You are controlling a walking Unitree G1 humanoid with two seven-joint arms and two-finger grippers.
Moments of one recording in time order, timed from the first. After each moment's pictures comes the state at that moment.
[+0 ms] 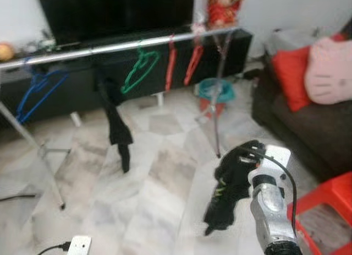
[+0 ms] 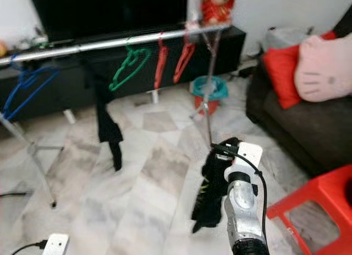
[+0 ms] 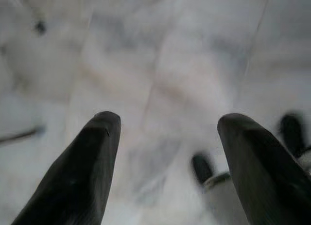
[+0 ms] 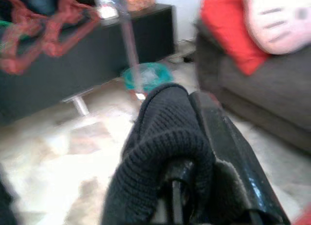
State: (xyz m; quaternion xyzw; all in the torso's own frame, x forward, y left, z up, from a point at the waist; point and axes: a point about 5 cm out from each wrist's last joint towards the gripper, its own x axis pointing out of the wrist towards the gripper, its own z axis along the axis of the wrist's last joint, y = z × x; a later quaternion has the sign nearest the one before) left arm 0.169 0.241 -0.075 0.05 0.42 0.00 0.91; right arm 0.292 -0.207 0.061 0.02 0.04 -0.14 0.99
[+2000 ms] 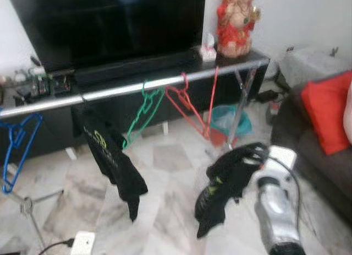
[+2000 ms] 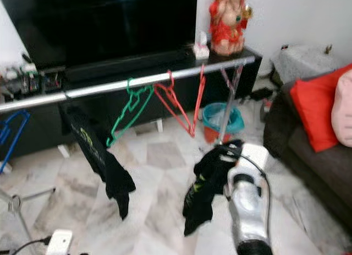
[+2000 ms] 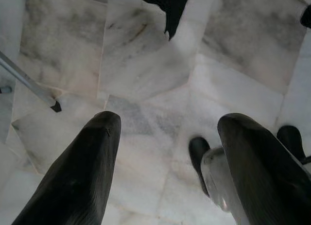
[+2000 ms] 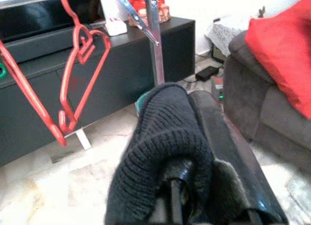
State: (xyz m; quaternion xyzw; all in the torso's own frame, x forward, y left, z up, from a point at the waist) left arm 0.162 0.243 -0.078 0.05 0.43 0.00 0.90; right arm 0.291 -0.212 0.061 0.02 0.03 -0.15 0.99
